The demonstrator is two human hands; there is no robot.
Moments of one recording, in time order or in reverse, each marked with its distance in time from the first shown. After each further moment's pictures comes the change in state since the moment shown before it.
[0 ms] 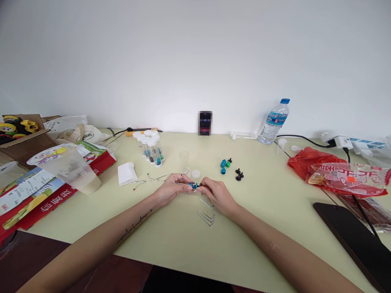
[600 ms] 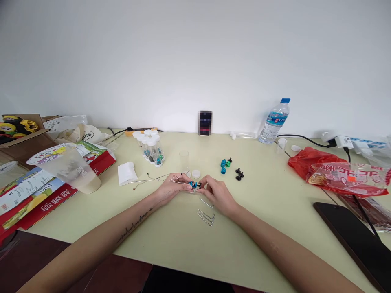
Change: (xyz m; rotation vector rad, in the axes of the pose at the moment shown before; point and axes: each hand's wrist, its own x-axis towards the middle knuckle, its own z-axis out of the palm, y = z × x) left_hand 0.001 0.000 -0.001 -0.012 -0.003 -0.016; right_hand 0.000 -0.002 0.000 -0.009 0.042 -0.018
